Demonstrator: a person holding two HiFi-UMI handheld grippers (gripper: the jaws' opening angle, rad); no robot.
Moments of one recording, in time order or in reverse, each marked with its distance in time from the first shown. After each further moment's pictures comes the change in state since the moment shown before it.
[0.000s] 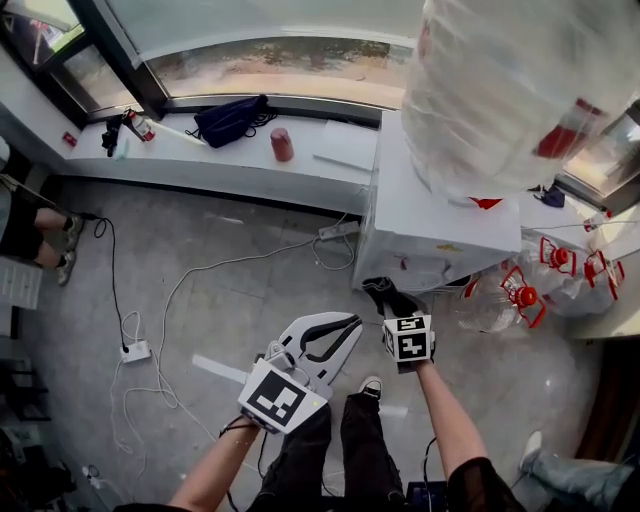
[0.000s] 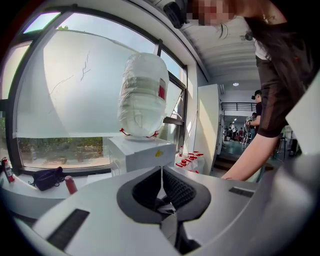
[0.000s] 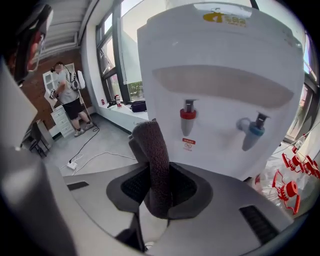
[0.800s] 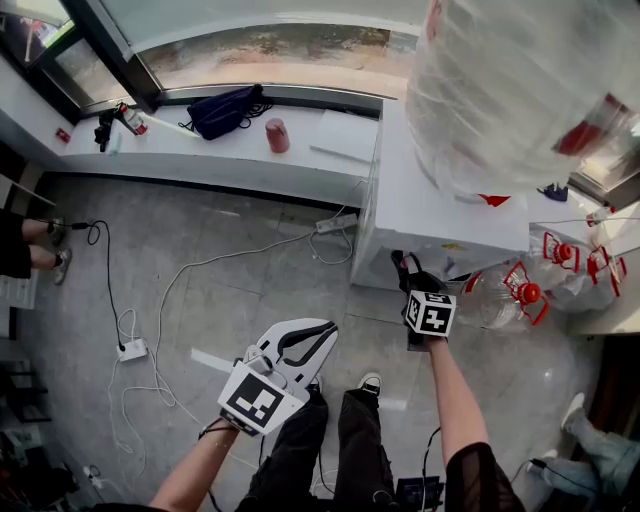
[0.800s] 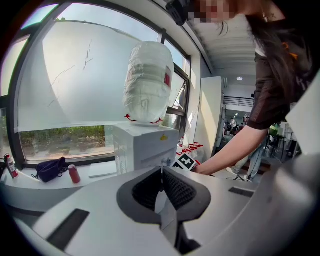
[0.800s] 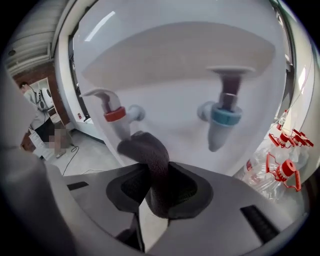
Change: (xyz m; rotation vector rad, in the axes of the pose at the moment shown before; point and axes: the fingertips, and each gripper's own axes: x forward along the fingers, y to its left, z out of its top) left arm -0.014 0.020 -0.050 -0.012 0.129 -0.009; right arm 0.035 -0.086 0.003 0.234 -0.046 -0.137
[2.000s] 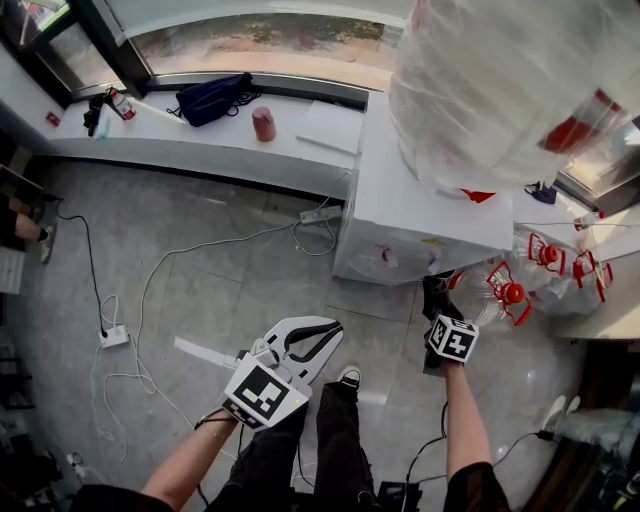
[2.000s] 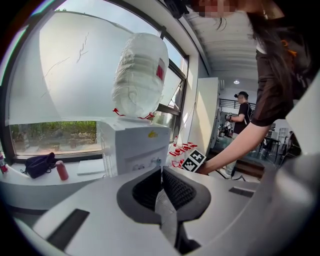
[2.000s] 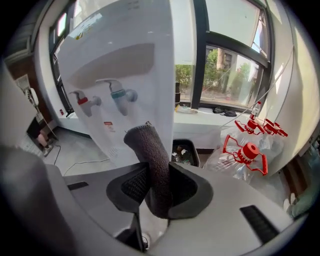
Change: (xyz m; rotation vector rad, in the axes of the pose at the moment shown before) left arm 0.040 -0.038 -0.003 -0.018 0.006 -0.071; right arm -0.067 -0.126 -0.067 0.069 0.099 -0.171
